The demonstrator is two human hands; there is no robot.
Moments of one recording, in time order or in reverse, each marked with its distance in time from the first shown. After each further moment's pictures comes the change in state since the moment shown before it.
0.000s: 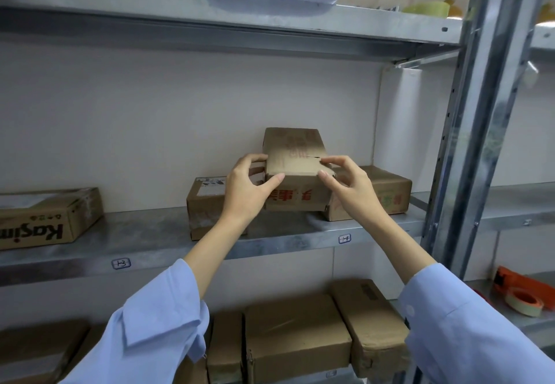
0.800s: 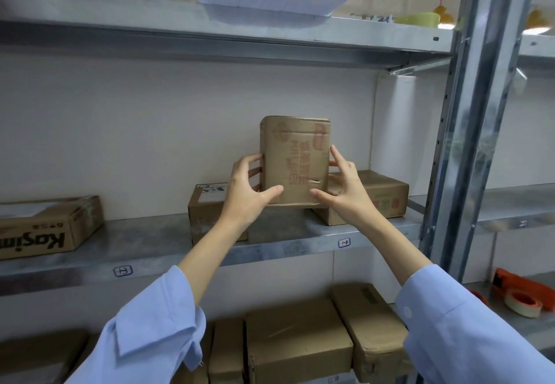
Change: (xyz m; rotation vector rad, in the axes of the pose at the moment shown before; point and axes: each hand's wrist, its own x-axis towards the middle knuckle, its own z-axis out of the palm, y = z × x) left_hand 0.002 -0.002 -0.005 -0.097 -0.097 -0.042; right_hand 0.000 -0.009 0.001 -0.054 -0.070 0.026
